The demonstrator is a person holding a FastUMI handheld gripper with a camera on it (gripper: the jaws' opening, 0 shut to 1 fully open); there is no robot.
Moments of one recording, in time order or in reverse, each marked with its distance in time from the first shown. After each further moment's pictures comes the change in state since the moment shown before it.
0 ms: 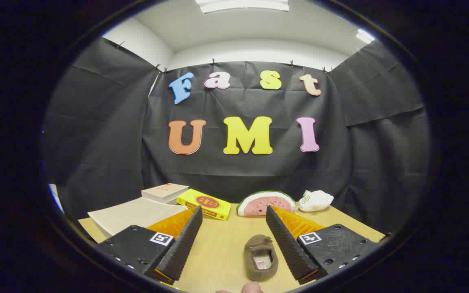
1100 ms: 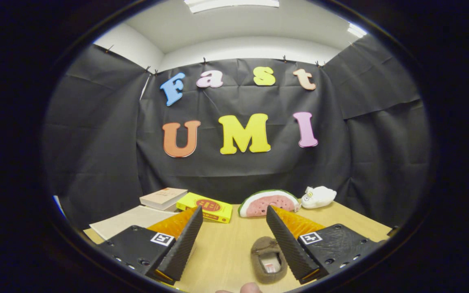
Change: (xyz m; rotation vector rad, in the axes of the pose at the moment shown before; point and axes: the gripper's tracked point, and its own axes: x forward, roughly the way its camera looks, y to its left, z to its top) arm 0.023 0.003 0.004 0.056 0.014 -0.037
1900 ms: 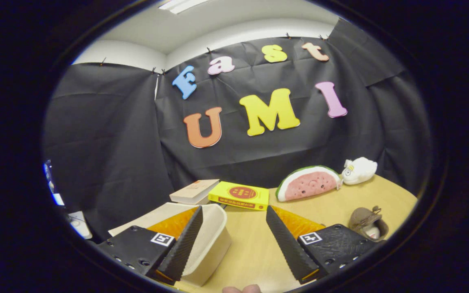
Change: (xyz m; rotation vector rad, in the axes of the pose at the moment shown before) arm 0.043 0.062 -0.058 0.180 0.153 0.274
